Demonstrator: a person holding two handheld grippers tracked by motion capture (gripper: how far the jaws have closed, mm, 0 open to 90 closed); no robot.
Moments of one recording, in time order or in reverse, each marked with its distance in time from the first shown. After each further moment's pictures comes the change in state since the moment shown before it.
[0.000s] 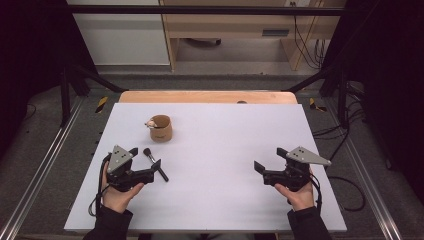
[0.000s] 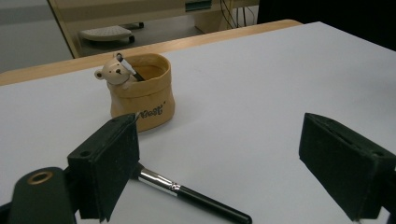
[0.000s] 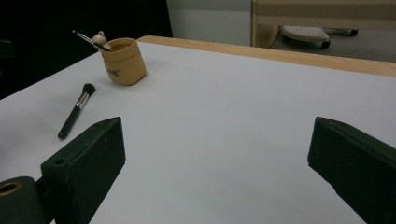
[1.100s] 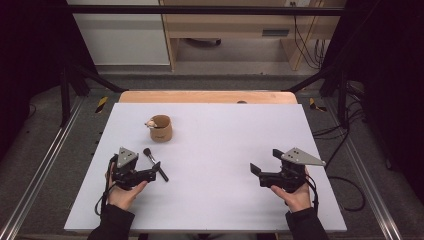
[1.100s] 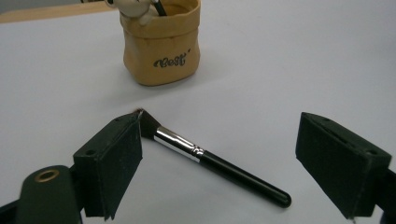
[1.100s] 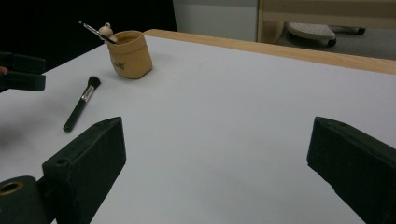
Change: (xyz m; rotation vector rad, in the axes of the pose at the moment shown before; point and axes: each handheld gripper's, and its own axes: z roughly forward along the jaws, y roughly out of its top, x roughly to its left) left arm 0.012 -0.027 0.032 0.155 0.072 -0.056; right arm 0.008 -0.001 0.005 0.021 0.016 -0.023
